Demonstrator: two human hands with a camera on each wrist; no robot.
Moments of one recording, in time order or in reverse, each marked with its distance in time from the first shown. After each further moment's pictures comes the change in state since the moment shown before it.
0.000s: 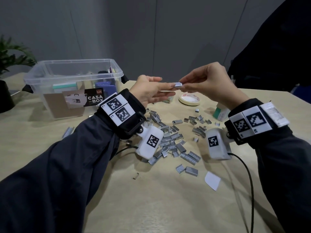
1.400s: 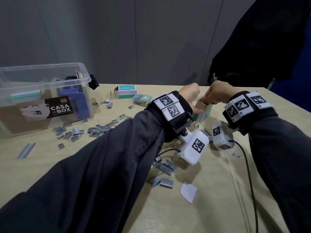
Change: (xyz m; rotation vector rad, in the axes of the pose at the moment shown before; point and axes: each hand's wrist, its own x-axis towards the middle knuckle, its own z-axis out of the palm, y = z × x) left_hand 0.028 -0.024 0.157 -0.105 -0.225 -0.391; right_hand 0.024 0.108 -0.068 -0.629 -0.127 0.685
